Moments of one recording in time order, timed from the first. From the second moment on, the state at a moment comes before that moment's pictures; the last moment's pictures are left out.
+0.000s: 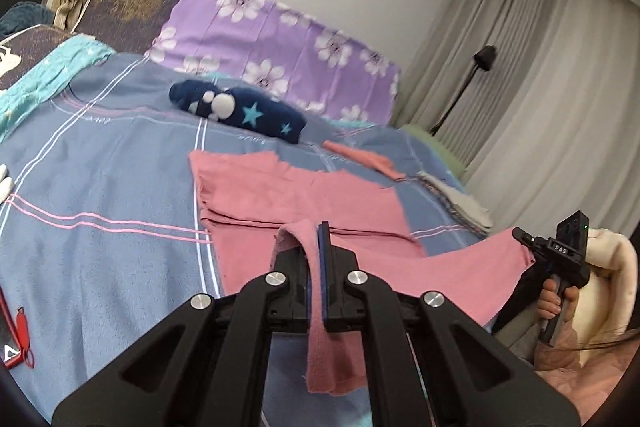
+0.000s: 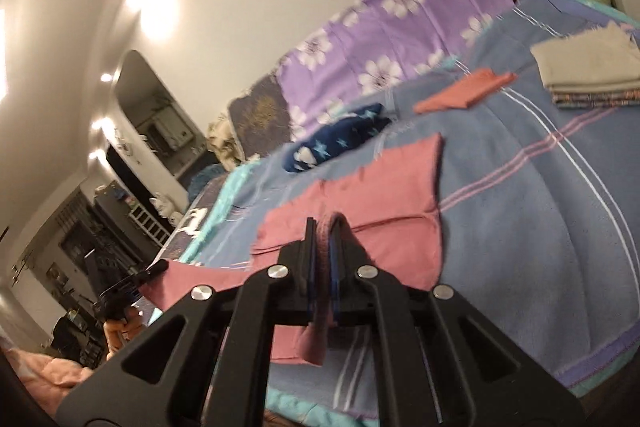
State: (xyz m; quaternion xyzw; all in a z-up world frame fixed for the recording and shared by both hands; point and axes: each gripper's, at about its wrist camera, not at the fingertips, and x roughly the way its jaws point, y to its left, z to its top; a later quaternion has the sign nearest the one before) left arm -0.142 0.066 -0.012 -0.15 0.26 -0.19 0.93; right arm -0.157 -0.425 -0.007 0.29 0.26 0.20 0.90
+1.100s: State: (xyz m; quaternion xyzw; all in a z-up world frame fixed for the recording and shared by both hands) left arm 0.039 0.106 -0.108 -0.20 0.38 -0.09 0.90; right arm 0.034 -0.416 -0.102 0.25 0.40 0.13 0.87
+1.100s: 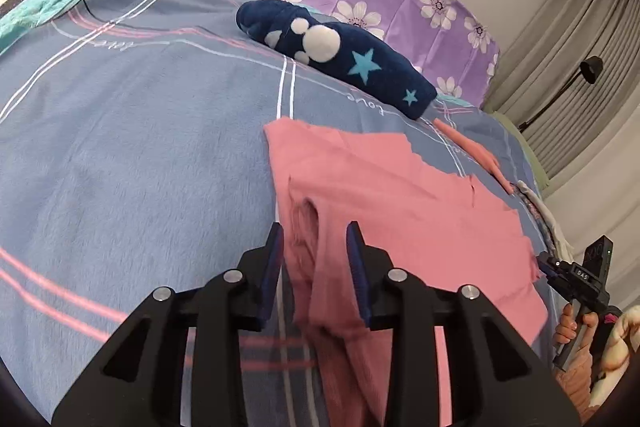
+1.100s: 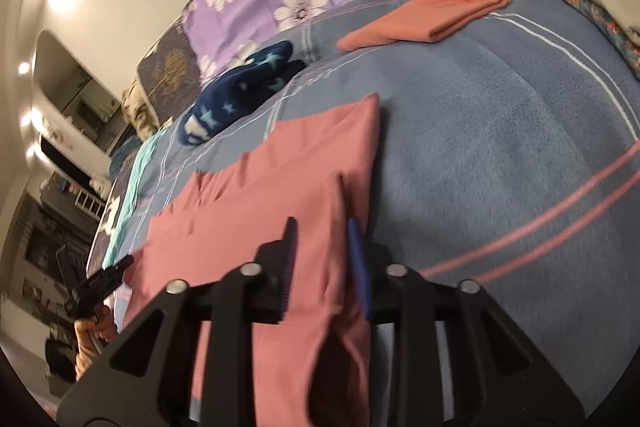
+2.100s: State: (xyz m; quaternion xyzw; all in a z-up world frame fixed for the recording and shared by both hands) left arm 0.153 0.106 -0.095 -0.18 0.41 -0.06 0.89; right arm 0.154 -0.424 -0.087 0.23 0.41 0.10 0.88
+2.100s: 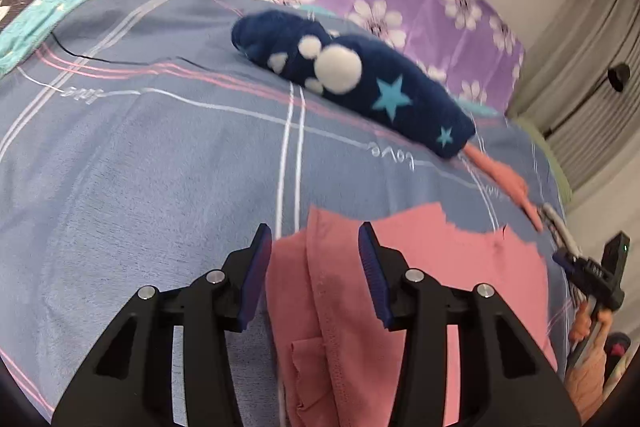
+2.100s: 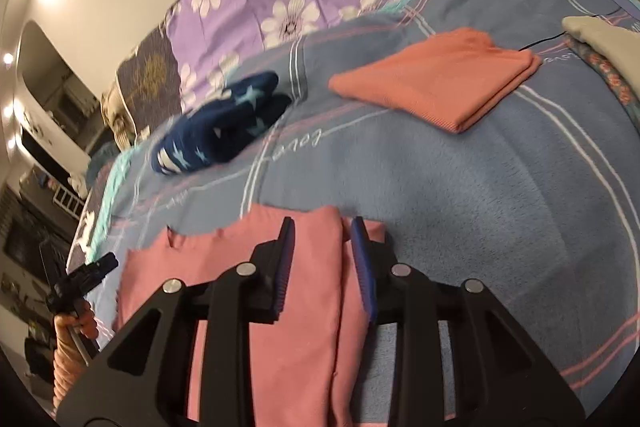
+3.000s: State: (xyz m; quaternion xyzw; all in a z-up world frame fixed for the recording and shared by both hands) left arm 0.190 0.080 -0.075 -0.10 0.36 -0.05 0.93; right arm 0.196 -0.404 -0.083 0.17 0.40 0.08 0.90
